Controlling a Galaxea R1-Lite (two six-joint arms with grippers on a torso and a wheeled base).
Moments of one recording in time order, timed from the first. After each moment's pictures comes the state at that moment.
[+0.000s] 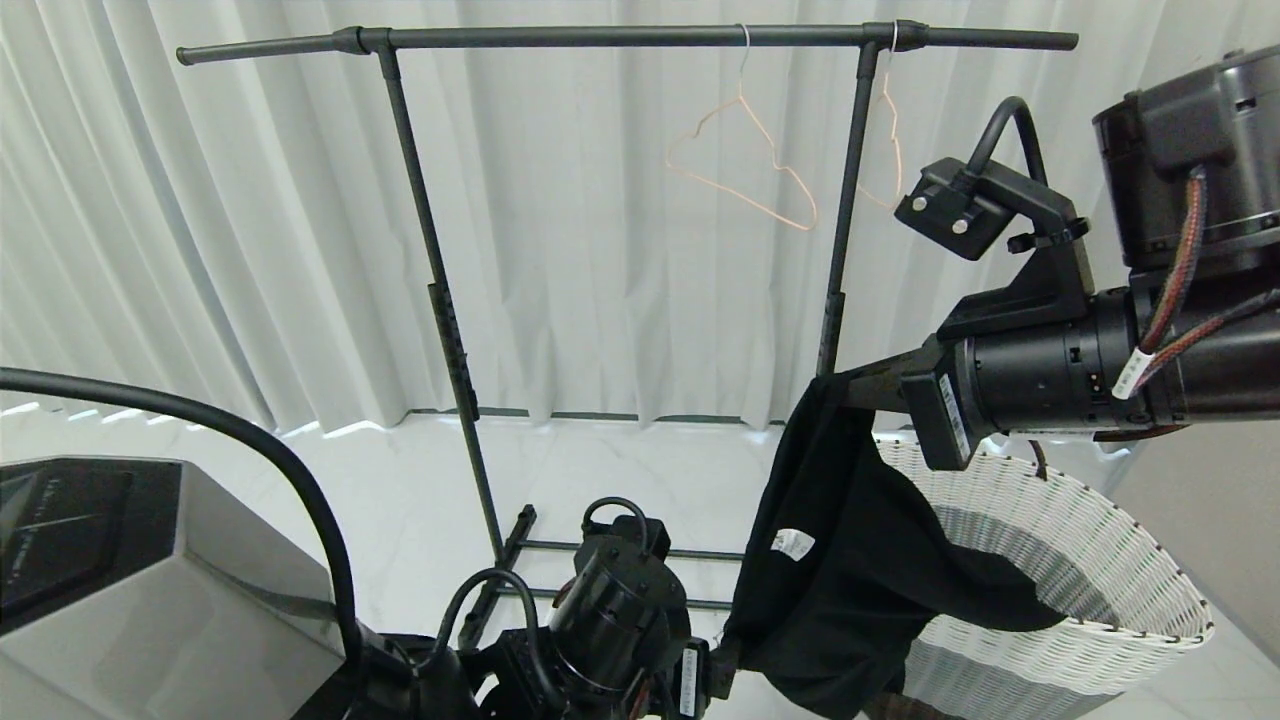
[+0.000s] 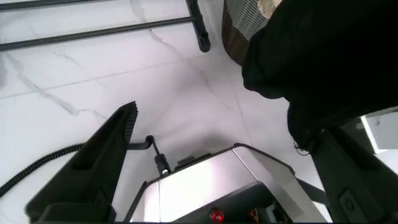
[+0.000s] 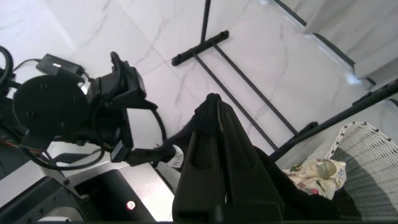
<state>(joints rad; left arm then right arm) -0.87 1.98 -0.66 -0.58 0.19 -0.46 0.77 1.55 -1.34 0.27 0.13 -0.05</state>
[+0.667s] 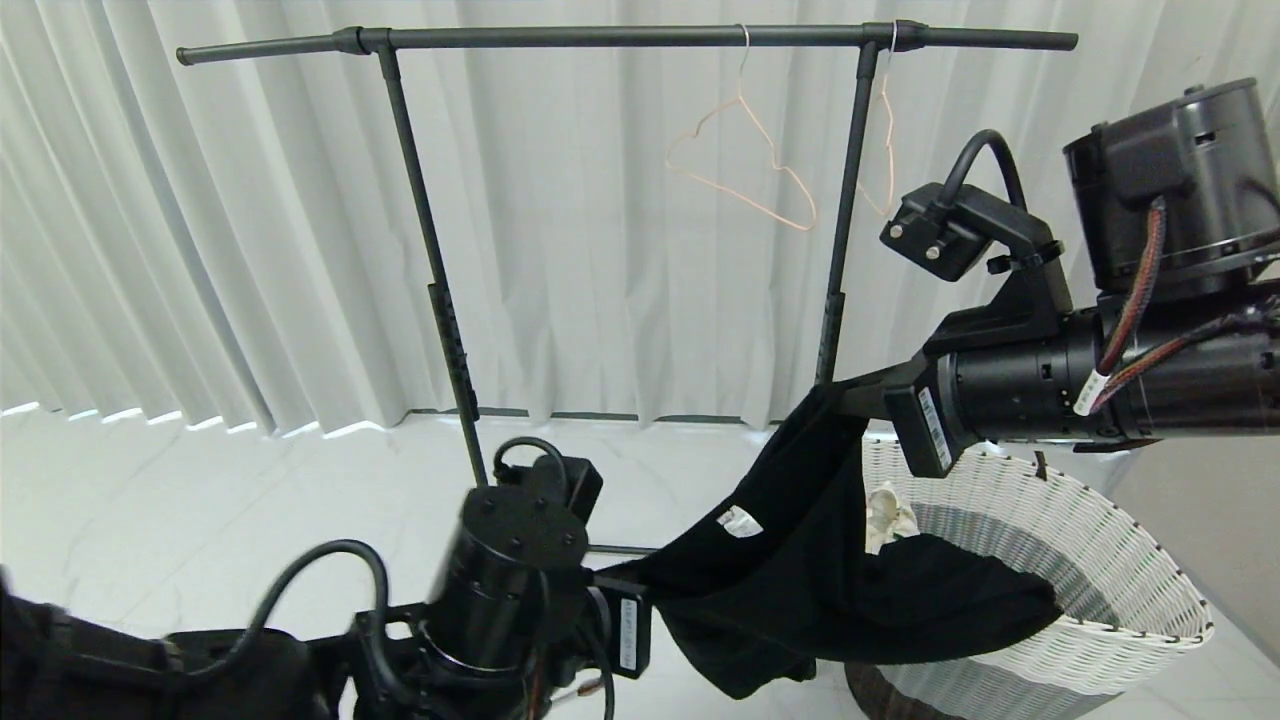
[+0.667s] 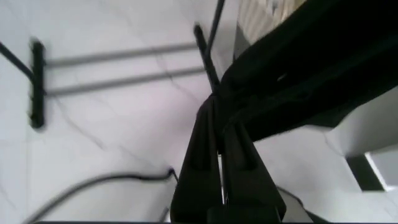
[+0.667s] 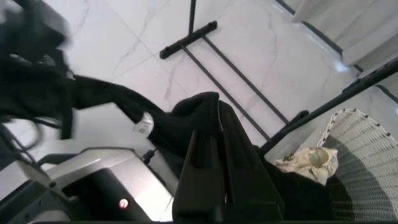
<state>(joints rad) -0.83 1.72 -0.59 -0.56 0.28 -0.36 0.78 1.56 -1.31 0.23 0.07 -0.05</state>
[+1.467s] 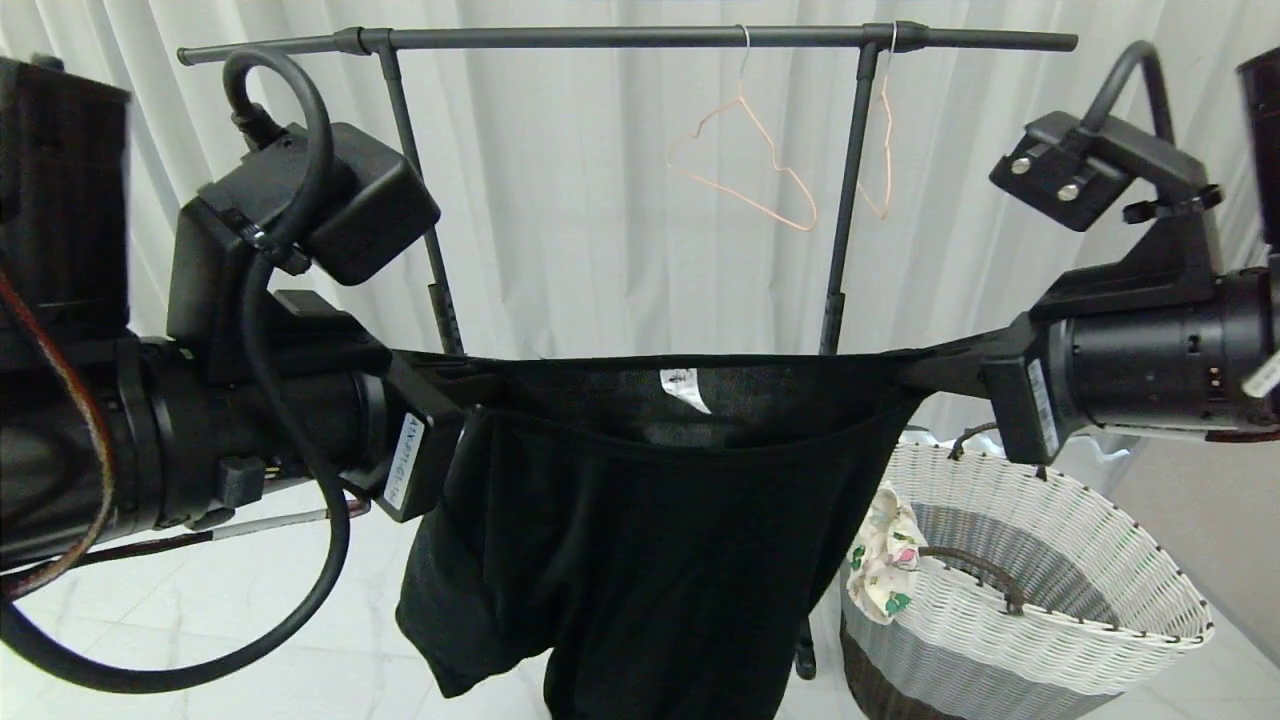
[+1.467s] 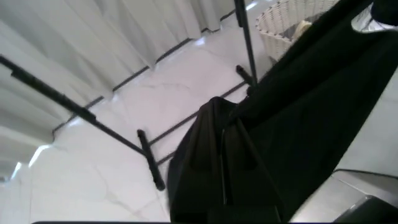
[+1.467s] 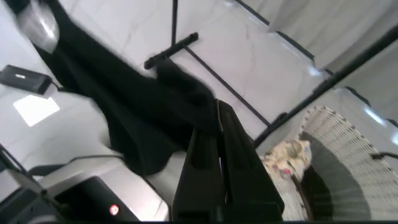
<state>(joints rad) -0.69 1.32 -1.07 0.14 0.17 0.27 0.79 1.43 -1.32 0.33 -0.04 -0.05</state>
